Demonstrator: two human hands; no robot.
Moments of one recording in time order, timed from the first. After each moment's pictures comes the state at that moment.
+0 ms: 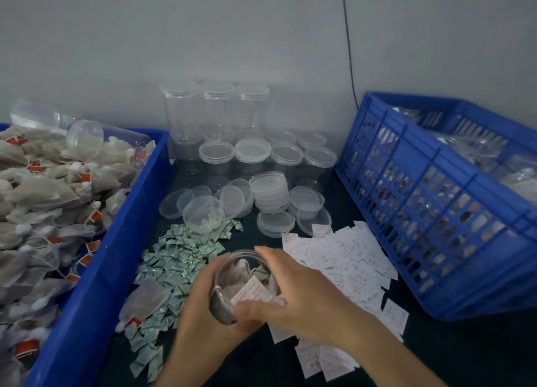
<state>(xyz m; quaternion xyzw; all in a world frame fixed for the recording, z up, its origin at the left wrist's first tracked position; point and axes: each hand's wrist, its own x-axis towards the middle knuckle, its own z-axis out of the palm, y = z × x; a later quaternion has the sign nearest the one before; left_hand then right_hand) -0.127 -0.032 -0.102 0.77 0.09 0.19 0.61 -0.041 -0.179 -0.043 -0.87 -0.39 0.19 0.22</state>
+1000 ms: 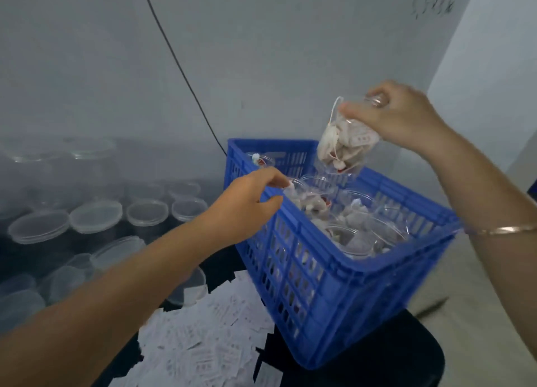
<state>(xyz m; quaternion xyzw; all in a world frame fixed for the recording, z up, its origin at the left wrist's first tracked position) 0.100 -0.204 0.085 0.86 -0.23 0.09 0.44 0.163 -0.439 0.204 -0.93 -0.06 -0.28 0.23</state>
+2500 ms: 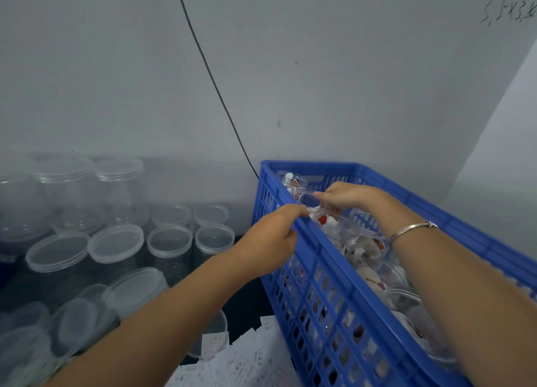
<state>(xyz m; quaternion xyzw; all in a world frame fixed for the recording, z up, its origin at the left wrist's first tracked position) 0.195 -0.188 0.045 0.90 -0.18 0.07 0.39 0.341 -0.365 0.090 -0.98 -0.08 0.12 0.11</state>
